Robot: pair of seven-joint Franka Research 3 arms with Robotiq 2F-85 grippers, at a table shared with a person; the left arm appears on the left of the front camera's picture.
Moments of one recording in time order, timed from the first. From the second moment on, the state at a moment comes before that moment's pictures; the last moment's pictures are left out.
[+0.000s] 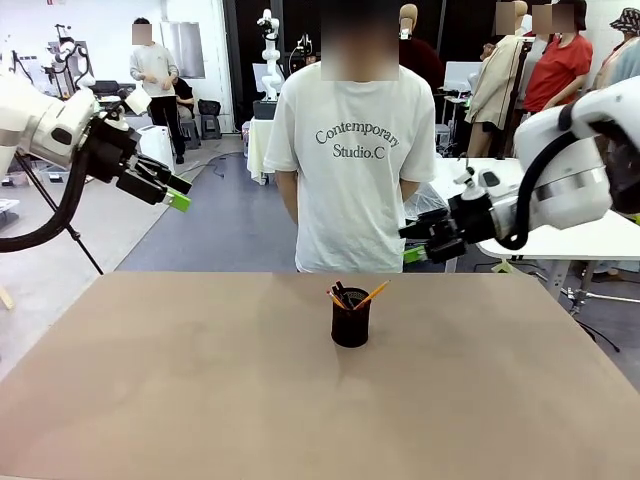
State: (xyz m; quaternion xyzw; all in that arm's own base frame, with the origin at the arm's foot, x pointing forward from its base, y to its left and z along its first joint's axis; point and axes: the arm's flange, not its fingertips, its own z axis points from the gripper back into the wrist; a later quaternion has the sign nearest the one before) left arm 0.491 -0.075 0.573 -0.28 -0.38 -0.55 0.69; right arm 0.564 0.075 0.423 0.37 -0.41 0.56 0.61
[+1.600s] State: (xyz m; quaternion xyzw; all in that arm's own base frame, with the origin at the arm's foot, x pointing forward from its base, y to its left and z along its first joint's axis) left arm 0.492 -0.075 0.573 -0.28 -0.38 -0.55 0.69; right arm 0.560 -0.070 0.532 0.28 -0.36 0.52 0.72
